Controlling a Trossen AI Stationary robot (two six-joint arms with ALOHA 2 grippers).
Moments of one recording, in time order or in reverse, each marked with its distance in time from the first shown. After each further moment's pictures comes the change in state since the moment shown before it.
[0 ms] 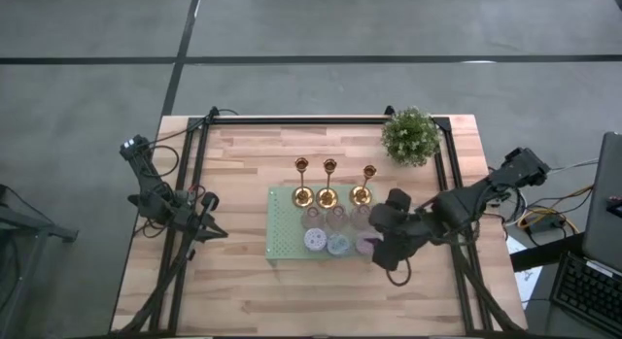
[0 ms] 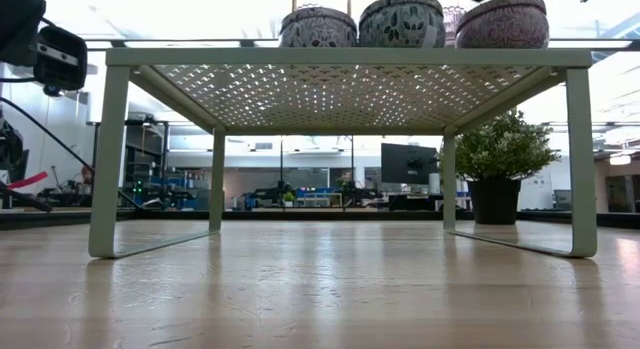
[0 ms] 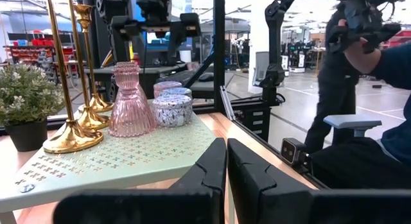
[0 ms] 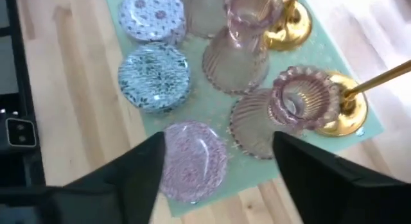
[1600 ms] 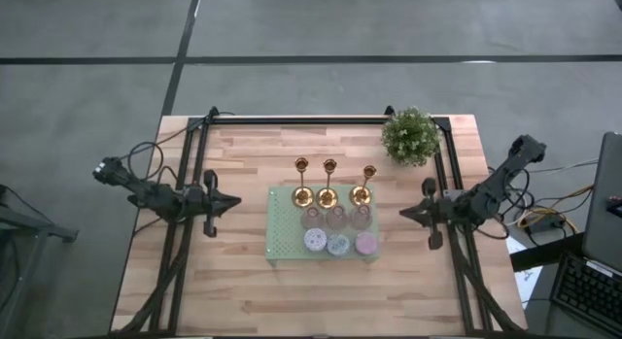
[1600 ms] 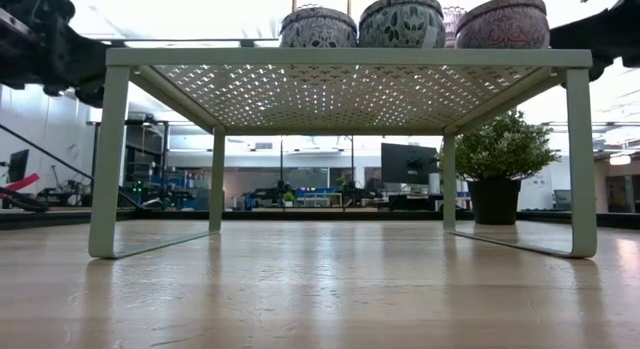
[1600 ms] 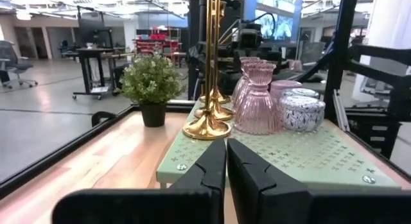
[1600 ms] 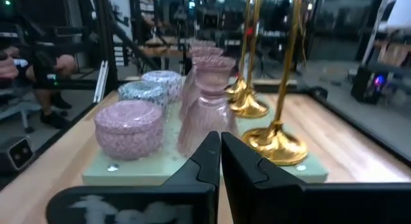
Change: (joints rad) left arm 0.444 -0.029 0.015 -0.031 0.023 -0.025; right arm 0.230 -1.199 -1.324 1.151 0.344 -0.730
